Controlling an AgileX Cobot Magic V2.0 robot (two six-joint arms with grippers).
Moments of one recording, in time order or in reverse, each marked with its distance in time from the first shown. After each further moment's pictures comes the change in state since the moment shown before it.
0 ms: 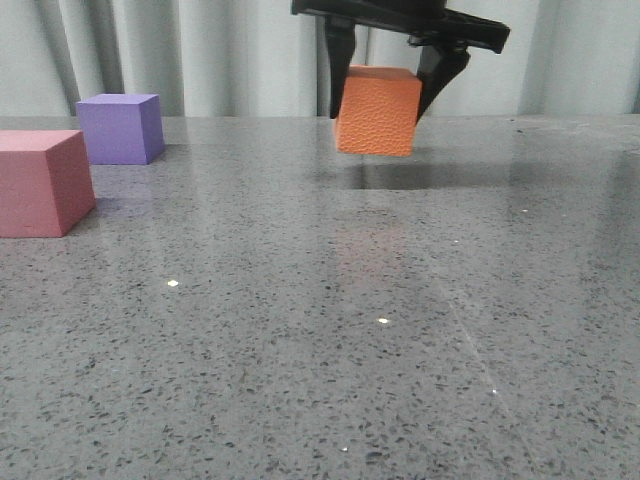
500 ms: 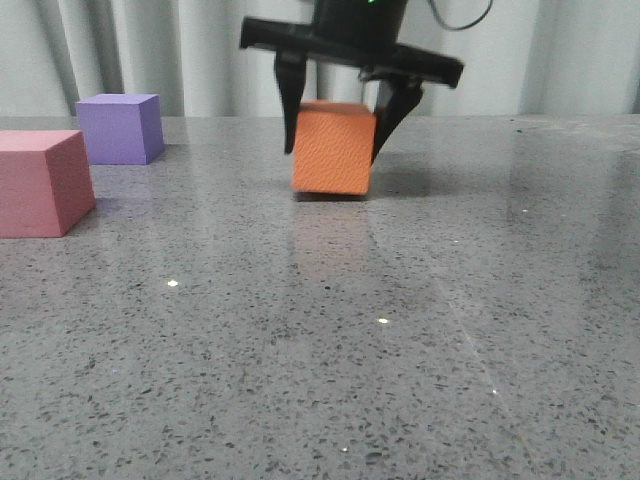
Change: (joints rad) left arm 0.000 0.000 0.000 0.000 0.000 0.000; right arm 0.080 0.058 0.000 0.020 0.000 0.059
